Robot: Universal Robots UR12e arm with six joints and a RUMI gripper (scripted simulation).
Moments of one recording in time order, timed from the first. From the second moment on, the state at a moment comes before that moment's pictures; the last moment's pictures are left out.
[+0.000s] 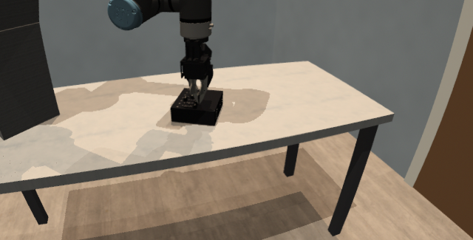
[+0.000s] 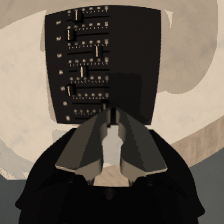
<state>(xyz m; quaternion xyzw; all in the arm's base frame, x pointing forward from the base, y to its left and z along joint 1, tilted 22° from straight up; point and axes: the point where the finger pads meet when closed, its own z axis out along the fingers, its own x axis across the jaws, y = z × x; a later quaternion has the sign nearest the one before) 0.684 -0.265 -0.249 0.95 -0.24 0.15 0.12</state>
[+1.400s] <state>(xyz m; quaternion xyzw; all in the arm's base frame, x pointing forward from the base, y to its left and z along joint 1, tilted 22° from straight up) 0.683 -0.264 -0.250 0.95 -0.24 0.15 0.12</state>
